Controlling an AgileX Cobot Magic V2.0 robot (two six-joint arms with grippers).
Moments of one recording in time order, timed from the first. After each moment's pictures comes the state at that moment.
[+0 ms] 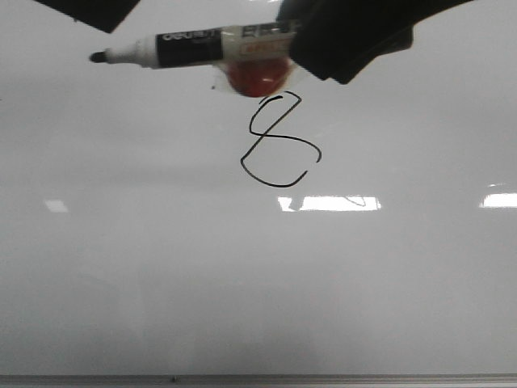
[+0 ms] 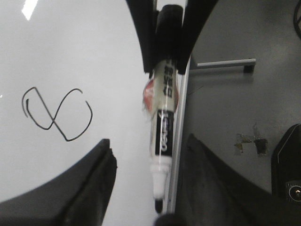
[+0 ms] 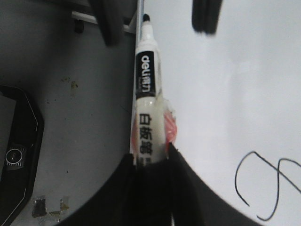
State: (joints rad) left arm -0.81 1.04 -0.95 -0.32 0.70 0.96; right arm 0.75 1.18 -1.03 0.35 0.76 -1.09
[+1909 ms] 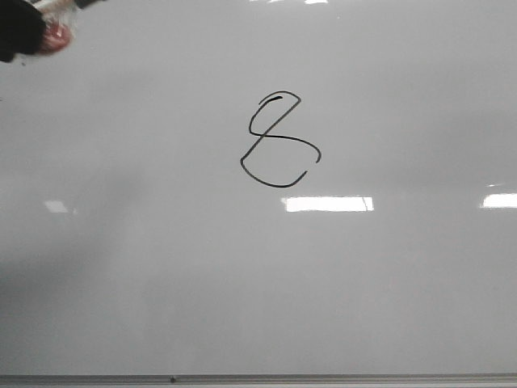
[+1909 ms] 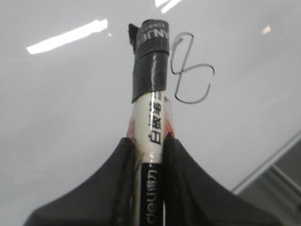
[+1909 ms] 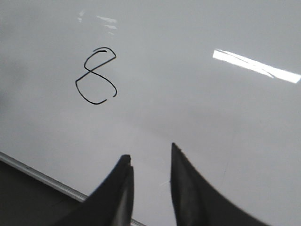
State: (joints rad) left arm -0.47 0.85 -0.57 -0.64 0.18 0.70; right arm 0.20 0.41 -0.53 0.26 0.56 -0.33
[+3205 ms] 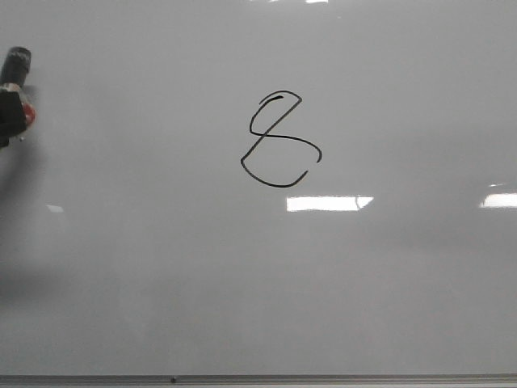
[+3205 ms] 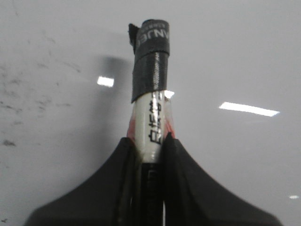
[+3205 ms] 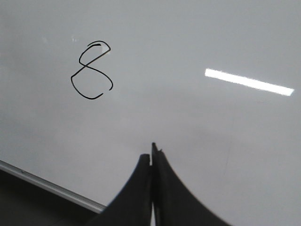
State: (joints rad) left arm -0.23 1.57 -0.30 0.02 -1.04 -0.35; right arm 0.19 0.18 -0.34 0.28 0.49 -0.31
